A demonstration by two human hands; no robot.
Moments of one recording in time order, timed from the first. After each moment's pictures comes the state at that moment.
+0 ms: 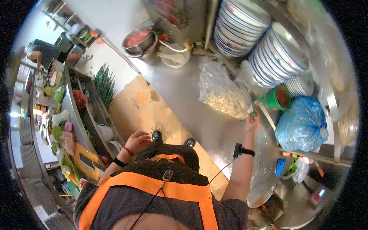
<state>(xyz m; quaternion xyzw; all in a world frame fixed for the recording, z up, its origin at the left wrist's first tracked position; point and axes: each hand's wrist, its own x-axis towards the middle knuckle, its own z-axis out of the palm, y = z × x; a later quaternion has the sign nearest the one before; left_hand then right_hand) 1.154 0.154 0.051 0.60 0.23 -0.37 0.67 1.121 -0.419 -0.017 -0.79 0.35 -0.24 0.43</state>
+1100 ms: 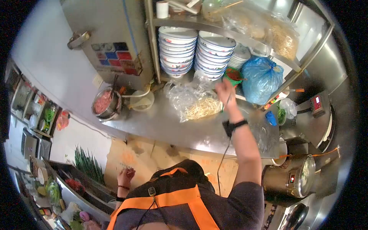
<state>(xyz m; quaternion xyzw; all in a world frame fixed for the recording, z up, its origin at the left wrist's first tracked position) 1.294 0.303 0.015 0.56 0.18 -0.31 0.74 1.180 -0.302 0.201 -0.75 0.38 -0.34 0.42</state>
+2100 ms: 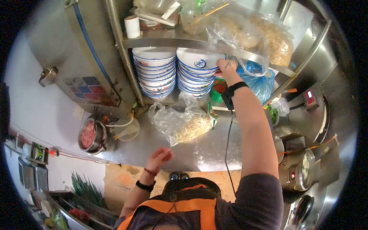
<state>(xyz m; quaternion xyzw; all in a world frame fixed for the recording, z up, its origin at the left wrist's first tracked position) 1.336 -0.032 0.075 0.47 -0.12 -0.56 0.67 1.272 -0.493 0.308 -0.55 0.55 -0.34 0.53</state>
